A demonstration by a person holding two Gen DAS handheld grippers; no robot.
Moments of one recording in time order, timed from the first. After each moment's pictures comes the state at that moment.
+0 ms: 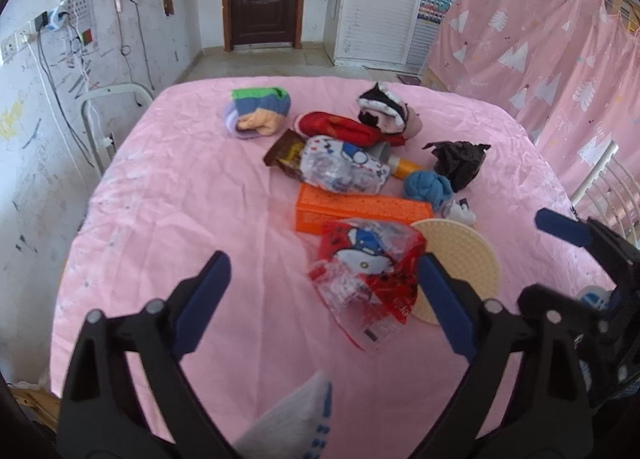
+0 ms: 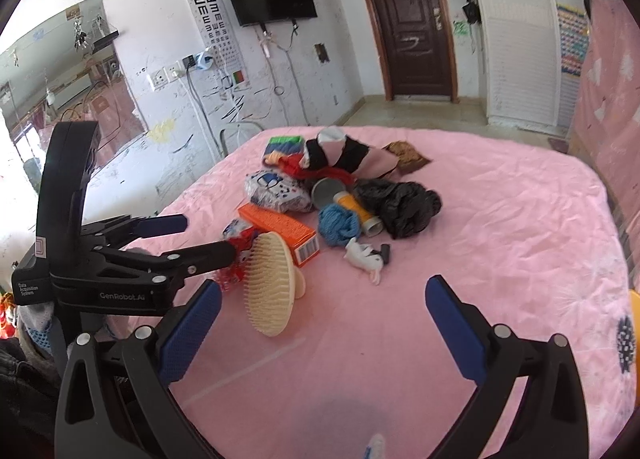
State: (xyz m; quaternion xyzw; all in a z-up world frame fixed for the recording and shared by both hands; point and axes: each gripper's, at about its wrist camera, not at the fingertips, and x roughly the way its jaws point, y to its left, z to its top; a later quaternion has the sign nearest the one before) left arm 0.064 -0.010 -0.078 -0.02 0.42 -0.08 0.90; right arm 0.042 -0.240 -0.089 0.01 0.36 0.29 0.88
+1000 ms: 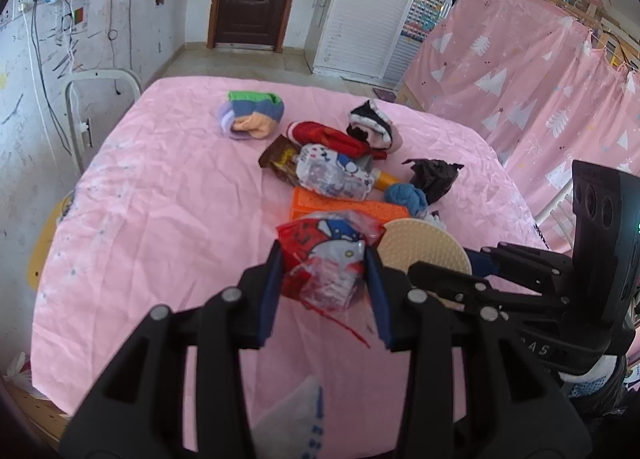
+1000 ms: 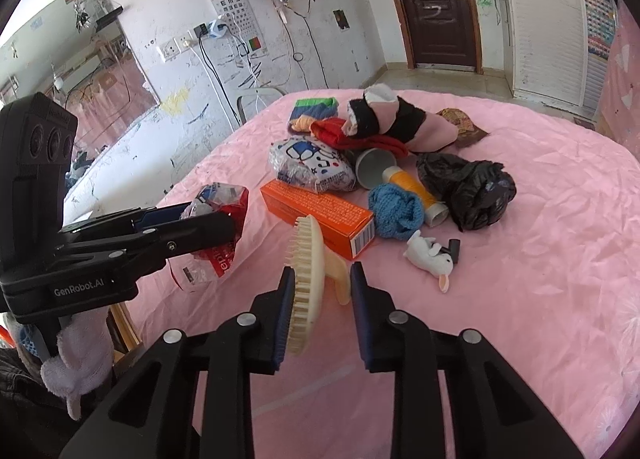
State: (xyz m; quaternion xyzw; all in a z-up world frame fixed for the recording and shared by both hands) left arm 0.050 0.014 -0.065 -0.08 0.40 -0.12 0.90; right arm 0.062 -0.208 -0.102 0.00 0.40 0.32 0.86
